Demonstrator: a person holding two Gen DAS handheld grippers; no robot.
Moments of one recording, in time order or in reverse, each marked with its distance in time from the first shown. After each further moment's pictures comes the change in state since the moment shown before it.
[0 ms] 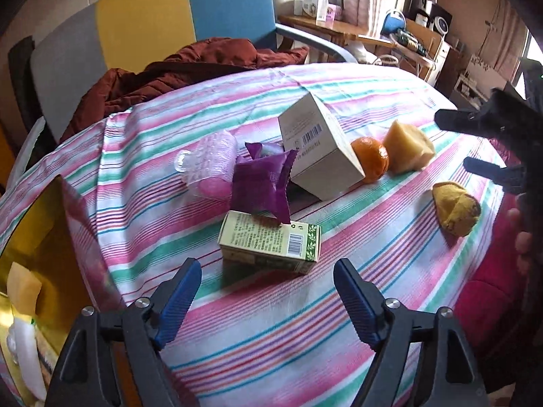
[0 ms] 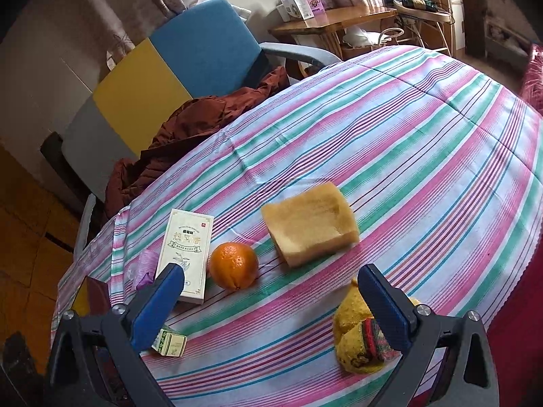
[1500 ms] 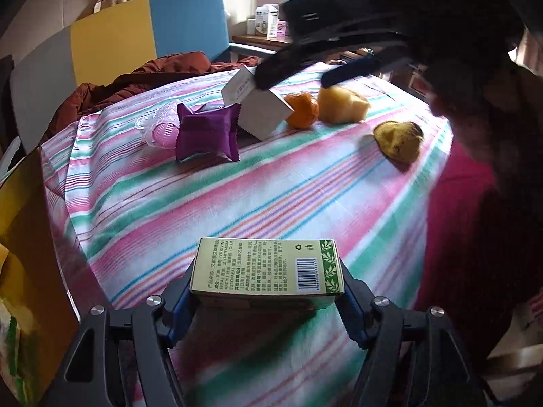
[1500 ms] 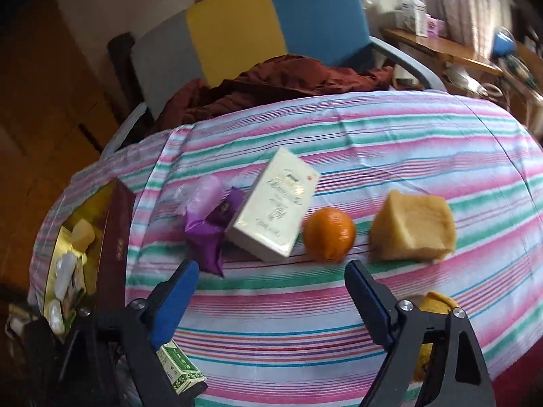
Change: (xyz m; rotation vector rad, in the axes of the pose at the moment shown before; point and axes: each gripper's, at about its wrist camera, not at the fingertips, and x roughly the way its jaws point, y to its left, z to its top) left arm -0.017 -0.011 -0.095 0.130 -0.139 -0.145; right arm 0.019 0.094 -0.040 -0.485 0.126 0.108
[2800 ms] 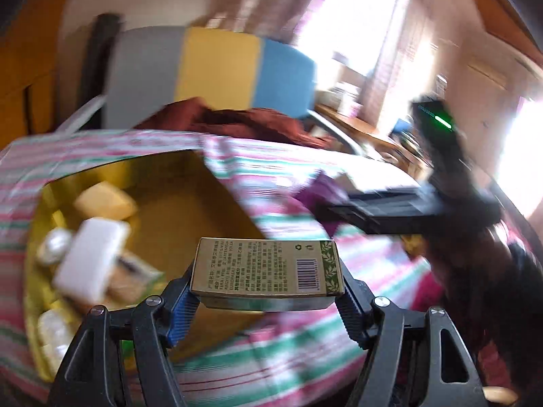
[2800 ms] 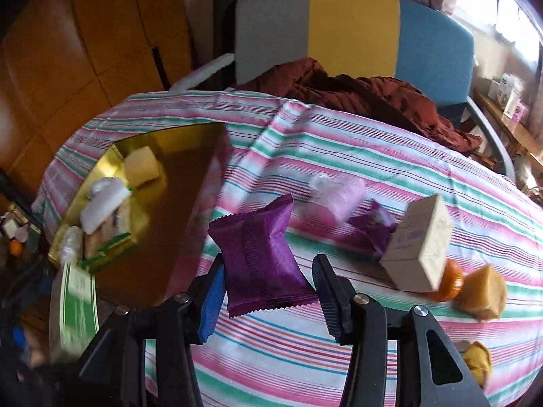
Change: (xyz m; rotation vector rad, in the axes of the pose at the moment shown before) left arm -0.154 0.125 -0.040 -0.419 -0.249 0.091; right arm 0.009 0.140 -0.011 -0.367 0.045 0.096
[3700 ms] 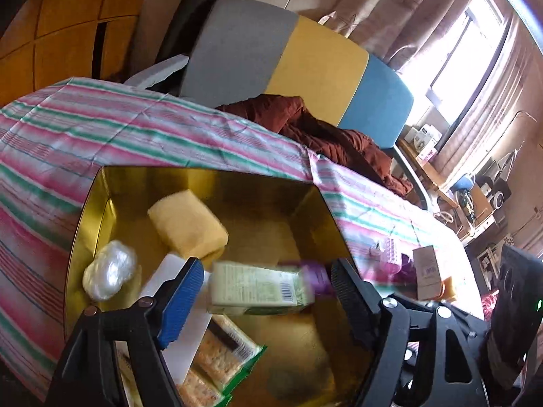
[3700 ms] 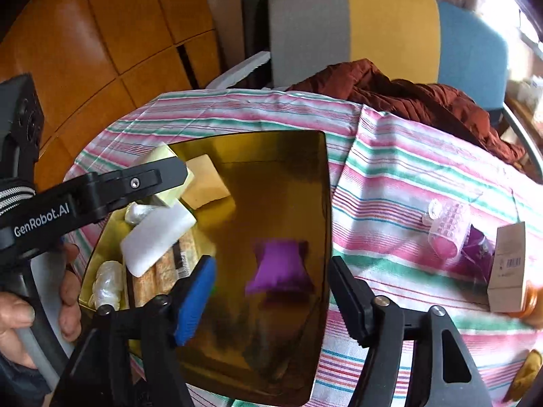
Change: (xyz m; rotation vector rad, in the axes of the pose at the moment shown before) left arm 0.037 0.096 0.049 -0.294 0.042 0.164; right arm 0.051 0.098 0.030 0.025 0.003 0.077
